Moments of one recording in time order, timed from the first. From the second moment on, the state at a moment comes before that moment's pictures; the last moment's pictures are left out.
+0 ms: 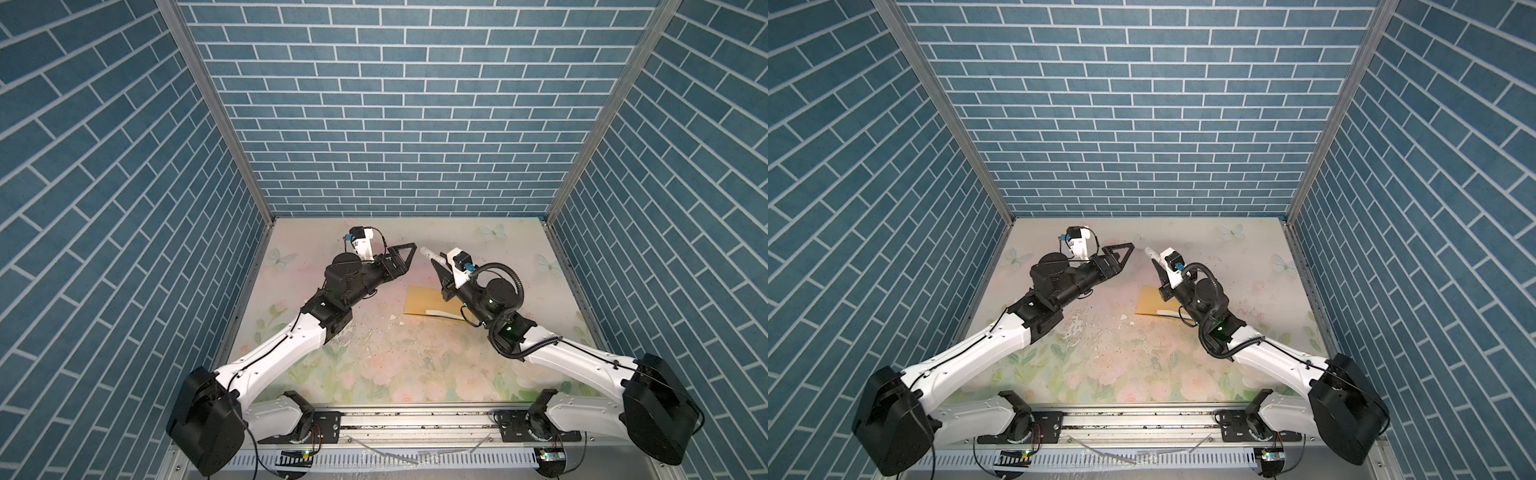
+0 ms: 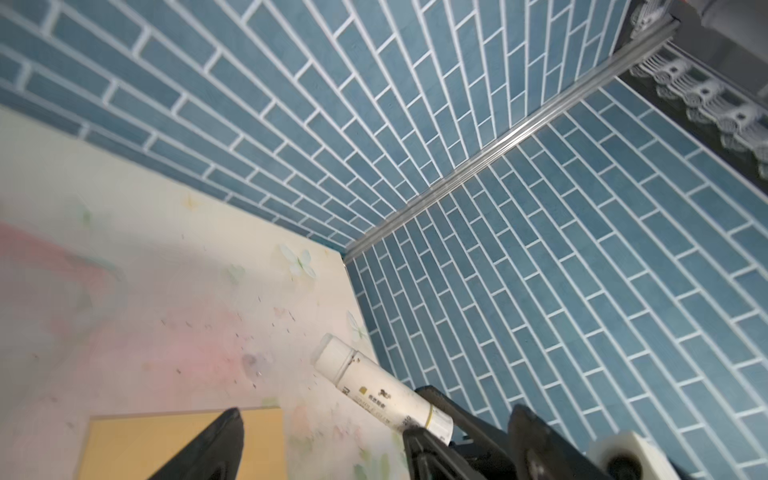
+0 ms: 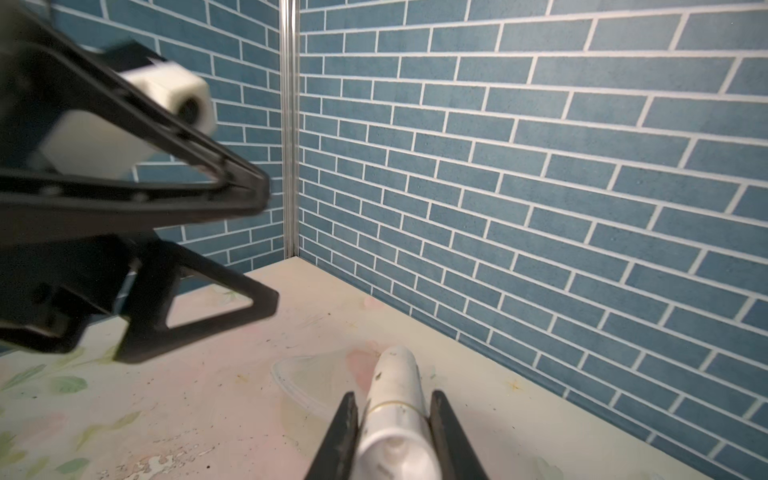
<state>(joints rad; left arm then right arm) -0.62 1.19 0.85 0.29 0.15 -0.83 0.79 1.20 0.67 0.59 0.11 -0.13</state>
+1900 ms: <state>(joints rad) -0.78 1.33 0.67 0.50 0.29 0.46 0.68 1.21 1.00 -0.31 -0.32 0.08</state>
